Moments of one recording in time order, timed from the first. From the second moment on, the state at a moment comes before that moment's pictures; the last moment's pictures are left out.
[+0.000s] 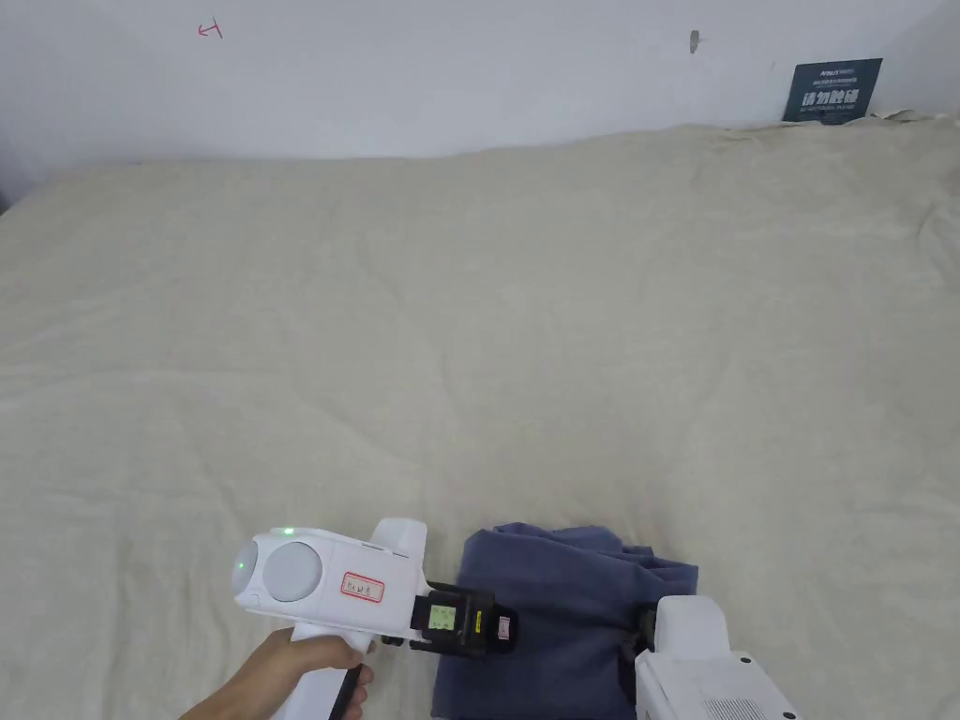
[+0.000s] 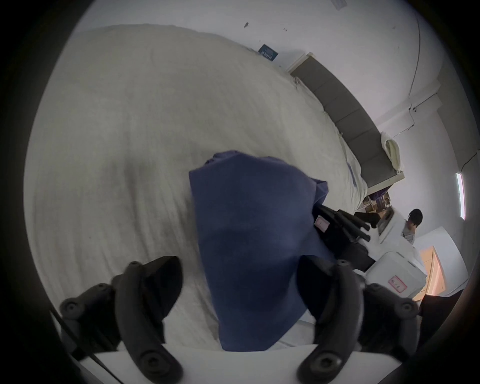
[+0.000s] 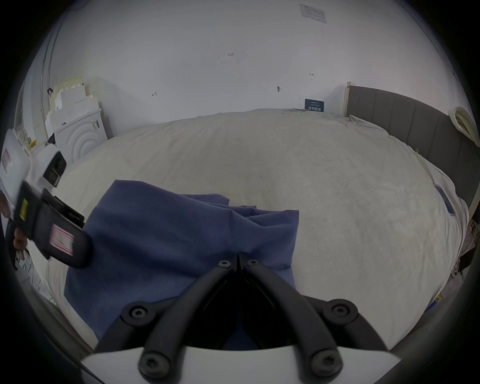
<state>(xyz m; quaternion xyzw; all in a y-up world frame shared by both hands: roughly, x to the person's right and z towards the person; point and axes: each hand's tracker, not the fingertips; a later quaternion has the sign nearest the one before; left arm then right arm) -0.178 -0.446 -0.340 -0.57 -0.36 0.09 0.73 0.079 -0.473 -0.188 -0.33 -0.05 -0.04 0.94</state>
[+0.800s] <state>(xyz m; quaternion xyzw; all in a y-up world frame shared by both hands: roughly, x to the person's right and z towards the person) -0.170 -0.409 -0.332 -0.55 -0.34 0.07 0.76 0.087 -0.423 -0.181 -0.28 -0.03 -0.04 0.96</state>
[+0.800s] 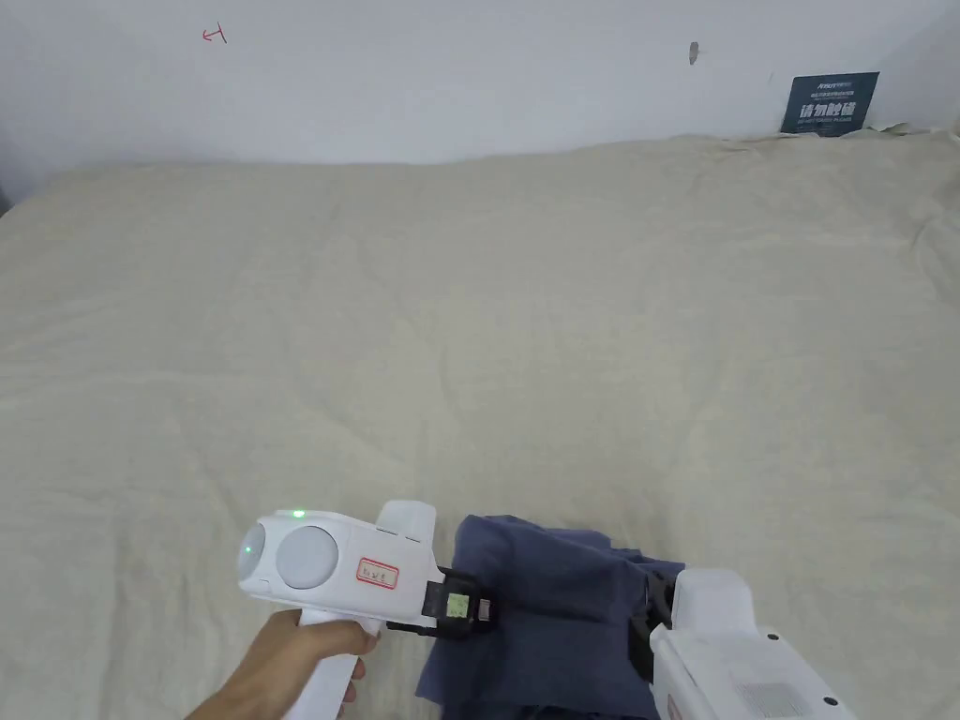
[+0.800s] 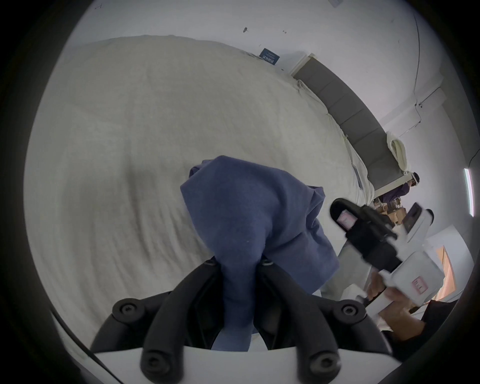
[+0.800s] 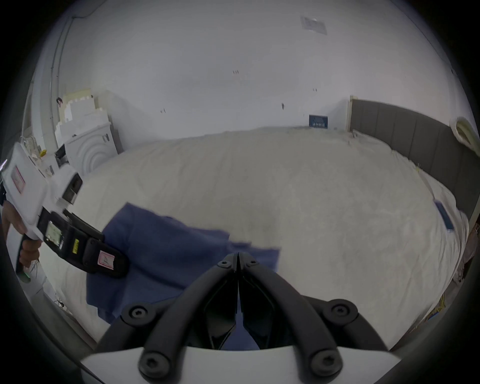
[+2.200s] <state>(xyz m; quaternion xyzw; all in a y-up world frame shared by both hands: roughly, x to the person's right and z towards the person) -0.494 -0.364 -0.399 -0.57 0.03 -0.03 0.82 0.124 -0.320 -0.220 -0.16 -0.07 0.01 0.98</state>
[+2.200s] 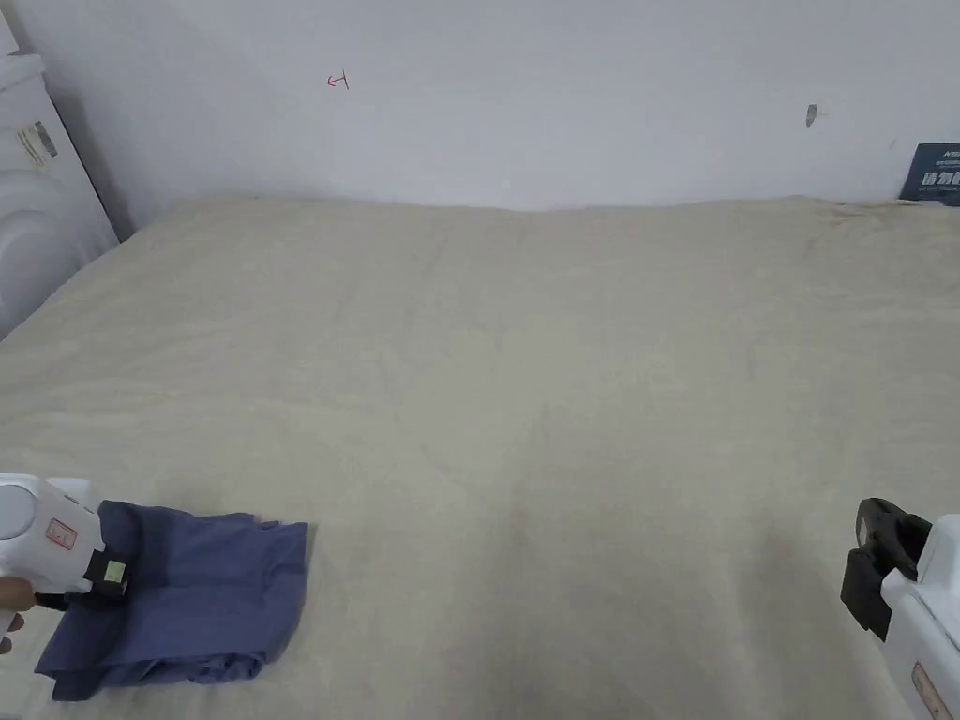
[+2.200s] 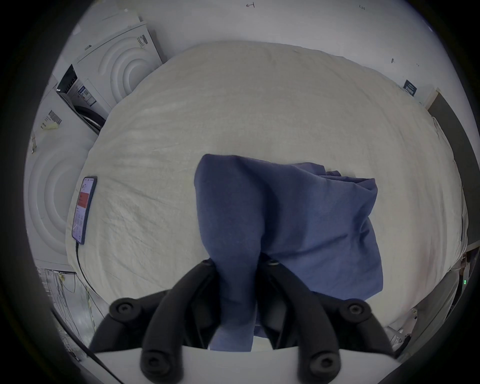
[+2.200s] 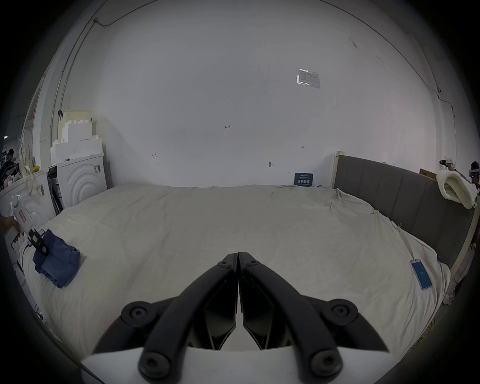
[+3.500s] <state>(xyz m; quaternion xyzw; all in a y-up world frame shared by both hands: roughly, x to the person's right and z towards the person) -0.307 -0.216 -0.275 -0.04 0.02 -0.03 1.00 0.145 -0.234 -0.194 -0.05 -0.07 0.02 1.00</state>
